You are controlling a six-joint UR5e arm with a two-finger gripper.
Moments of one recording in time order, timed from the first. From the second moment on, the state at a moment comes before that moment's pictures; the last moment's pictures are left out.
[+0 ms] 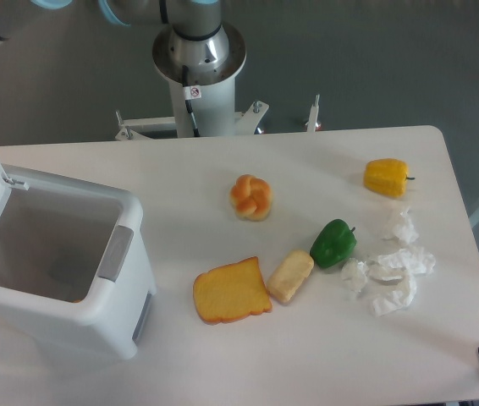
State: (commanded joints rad) arm 2.04 -1.68 -1.45 -1.18 0.54 0.48
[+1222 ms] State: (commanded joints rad) arm 2.16 -1.69 -1.45 -1.10 0.91 0.61
